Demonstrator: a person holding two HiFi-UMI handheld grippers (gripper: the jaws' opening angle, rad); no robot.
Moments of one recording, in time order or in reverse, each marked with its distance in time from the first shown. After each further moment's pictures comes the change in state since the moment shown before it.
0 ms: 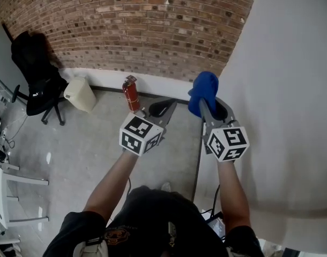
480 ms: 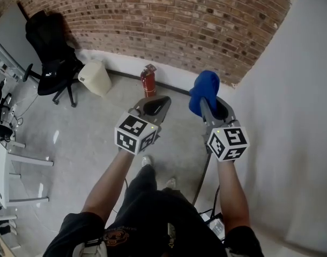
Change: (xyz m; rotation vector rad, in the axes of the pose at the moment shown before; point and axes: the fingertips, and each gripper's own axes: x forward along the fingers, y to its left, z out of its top) left arm -0.043 0.094 -0.049 -0.071 0.089 0.178; right arm 0.085 0.046 -0.044 0.053 0.068 0.139
